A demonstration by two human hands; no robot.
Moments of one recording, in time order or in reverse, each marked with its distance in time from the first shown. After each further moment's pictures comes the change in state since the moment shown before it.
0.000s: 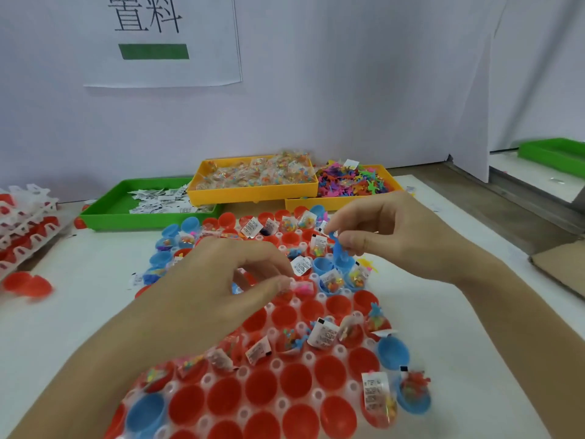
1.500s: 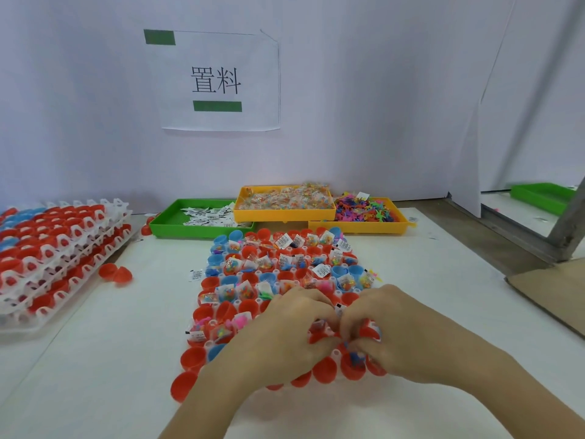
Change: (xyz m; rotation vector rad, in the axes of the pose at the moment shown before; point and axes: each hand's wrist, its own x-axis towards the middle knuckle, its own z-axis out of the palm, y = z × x) left_hand -0.048 0.029 0.042 0.156 -0.093 0.014; right_hand -0.082 -0.044 0.056 -0.620 -0.256 0.019
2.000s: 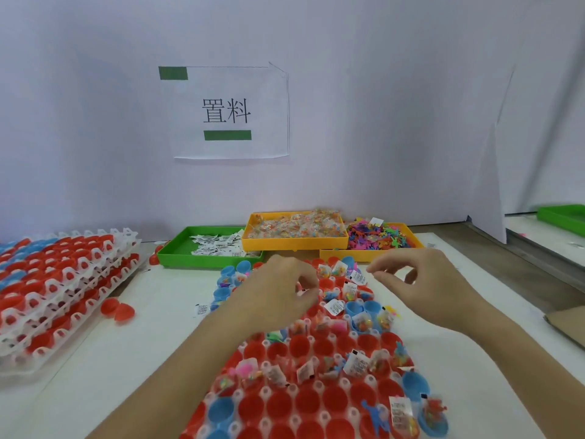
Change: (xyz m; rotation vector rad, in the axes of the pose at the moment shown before) left_hand 0.066 -0.047 -0.052 0.093 0.137 -0.080; right_hand 0.066 0.070 -0.034 0.205 0.517 0.060
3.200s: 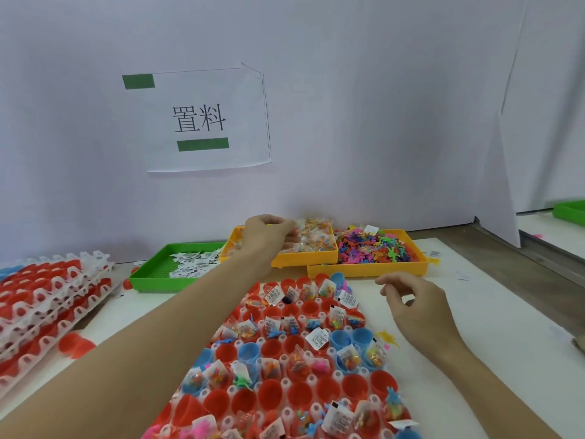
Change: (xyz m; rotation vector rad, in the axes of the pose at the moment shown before) left_hand 0.147 -0.042 0.019 -0.892 0.495 -0.533; right_hand 0.017 0.093 0.054 0.152 0.327 0.220
